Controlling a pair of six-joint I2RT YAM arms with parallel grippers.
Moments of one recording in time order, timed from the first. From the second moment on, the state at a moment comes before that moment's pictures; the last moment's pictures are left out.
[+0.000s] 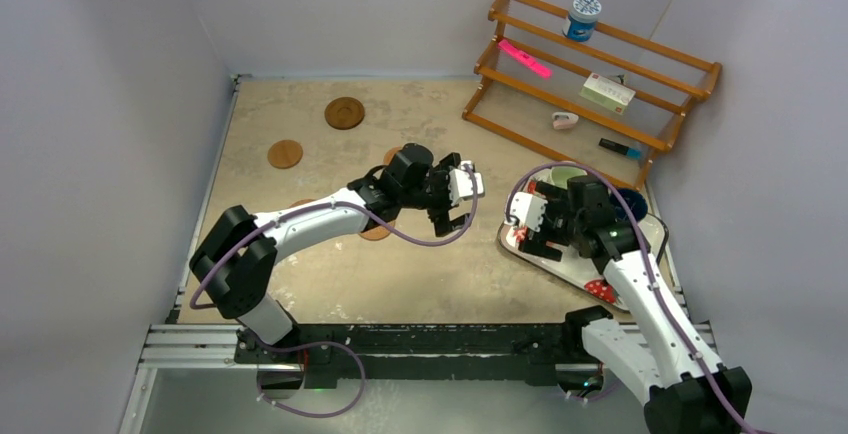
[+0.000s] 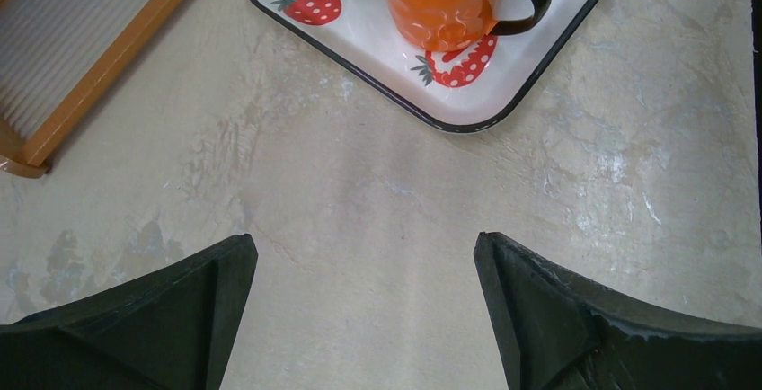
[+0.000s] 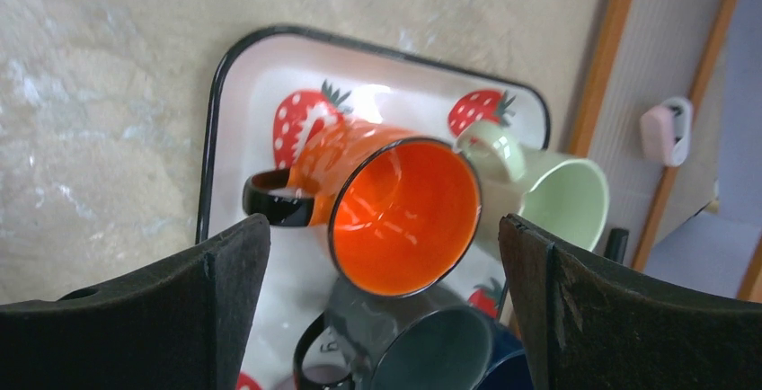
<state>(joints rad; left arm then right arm) -0.83 1.61 1.08 0.01 0.42 0.45 0.22 0.86 0.72 -0.73 -0.28 -1.05</state>
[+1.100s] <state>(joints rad) -0.88 1.81 1.23 0.11 0.45 0.29 0.27 0.82 0.47 -0.19 -0.30 -0.78</state>
